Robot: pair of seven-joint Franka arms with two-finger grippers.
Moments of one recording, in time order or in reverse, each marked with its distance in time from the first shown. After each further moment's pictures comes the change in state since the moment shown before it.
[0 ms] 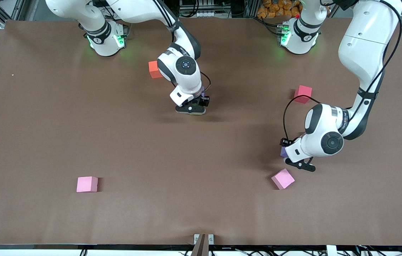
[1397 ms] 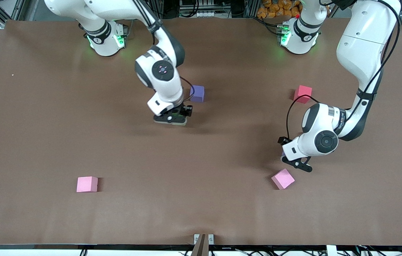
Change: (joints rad) left arm -0.013 0.001 -0.001 0.000 0.089 0.000 0.038; right arm -0.118 -0.102 -0.004 0.013 -0.088 -0.095 -0.071
